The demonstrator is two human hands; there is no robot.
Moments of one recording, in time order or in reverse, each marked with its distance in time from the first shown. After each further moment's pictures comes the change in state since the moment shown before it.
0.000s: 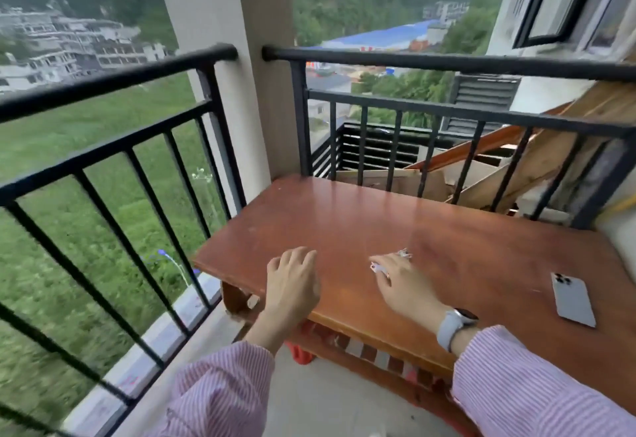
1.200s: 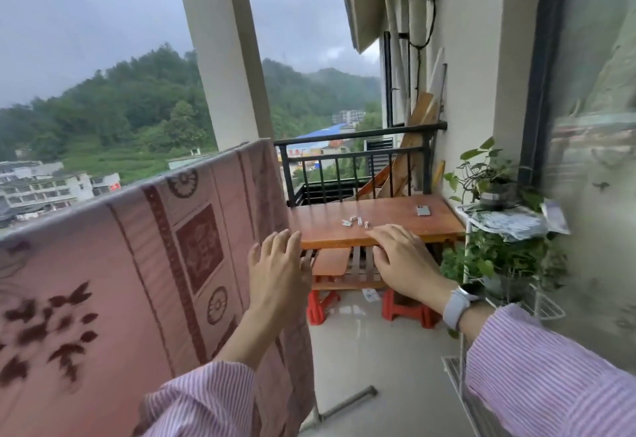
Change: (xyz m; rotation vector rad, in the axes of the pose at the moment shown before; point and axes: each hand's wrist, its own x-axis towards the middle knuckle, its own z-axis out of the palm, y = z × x) left_hand -0.813 -0.062 -0.369 -0.004 0.442 0.304; right_hand -0.763 -0.541 -0.058 -0.218 0.456 0.026
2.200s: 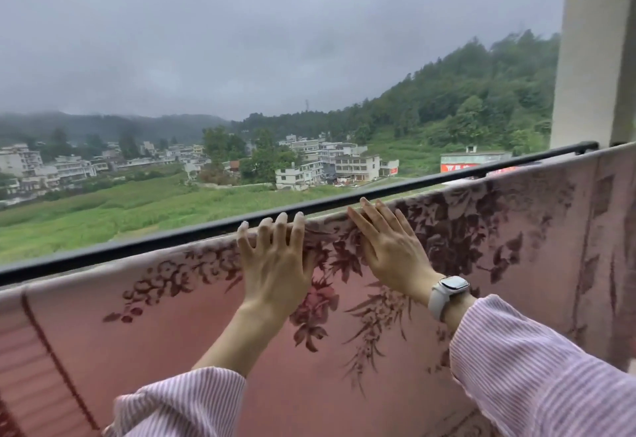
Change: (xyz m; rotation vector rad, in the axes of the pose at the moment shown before) left_hand -0.631 -0.035 -0.694 0.904 0.124 -0.600; right_hand -0.447 -0.658 -0.213 0.472 -0.008 -0.887
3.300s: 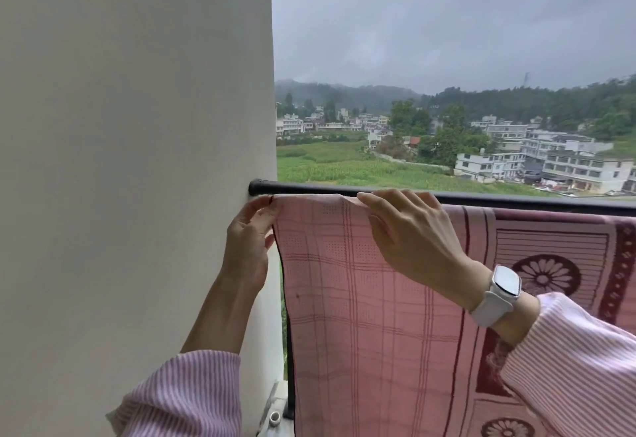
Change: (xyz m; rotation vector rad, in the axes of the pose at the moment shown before) left_hand -0.287 -0.522 -0.269 -1.311 0.501 -1.099; right_hand 0.054 -0.645 0.040 0.372 0.307 -0.591
